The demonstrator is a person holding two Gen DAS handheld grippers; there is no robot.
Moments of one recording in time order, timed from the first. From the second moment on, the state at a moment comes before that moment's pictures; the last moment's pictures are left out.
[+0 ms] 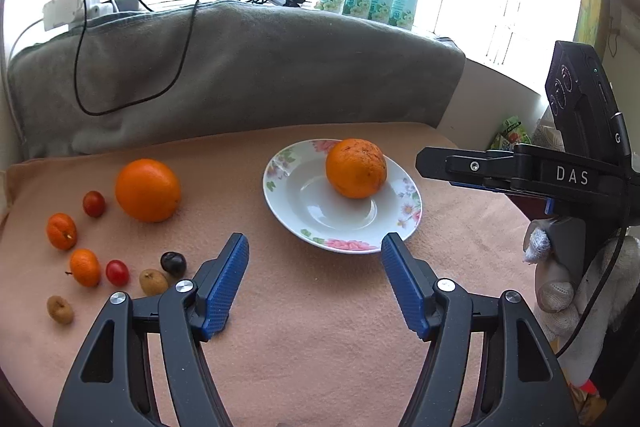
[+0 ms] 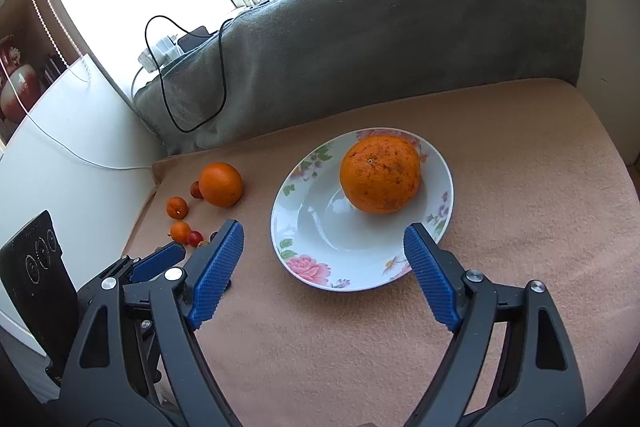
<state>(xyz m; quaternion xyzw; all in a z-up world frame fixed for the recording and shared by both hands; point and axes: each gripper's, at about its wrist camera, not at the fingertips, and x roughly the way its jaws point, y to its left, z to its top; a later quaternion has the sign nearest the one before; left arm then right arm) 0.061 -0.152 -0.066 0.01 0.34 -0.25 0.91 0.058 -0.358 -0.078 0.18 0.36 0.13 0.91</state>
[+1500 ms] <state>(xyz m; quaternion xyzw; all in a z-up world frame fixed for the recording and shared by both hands) 0.047 0.043 -0.106 -0.08 0.36 -0.07 0.93 0.076 -0.194 -0.094 0.01 0.39 0.26 0.88</state>
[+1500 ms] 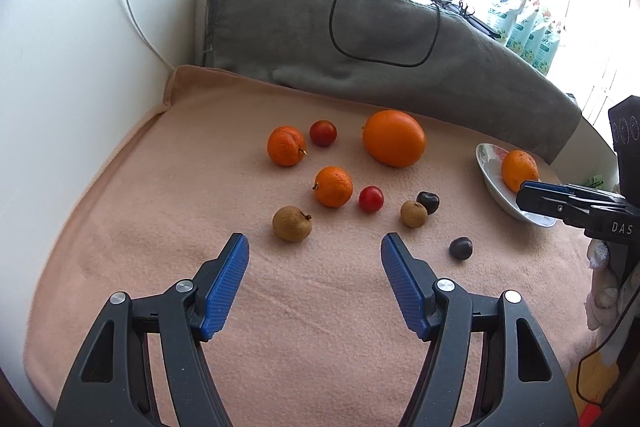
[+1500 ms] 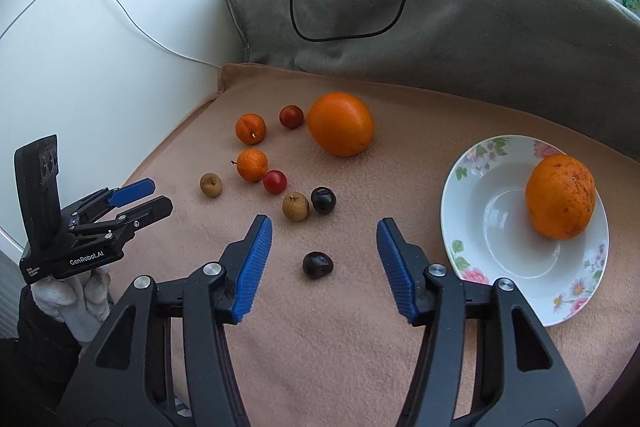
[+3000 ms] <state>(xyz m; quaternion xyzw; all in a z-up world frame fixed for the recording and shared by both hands) 0.101 0.058 -0.149 -0.10 0.42 -0.09 0.90 0.115 -0.083 -0.146 -0.21 0.41 0.24 0.86</state>
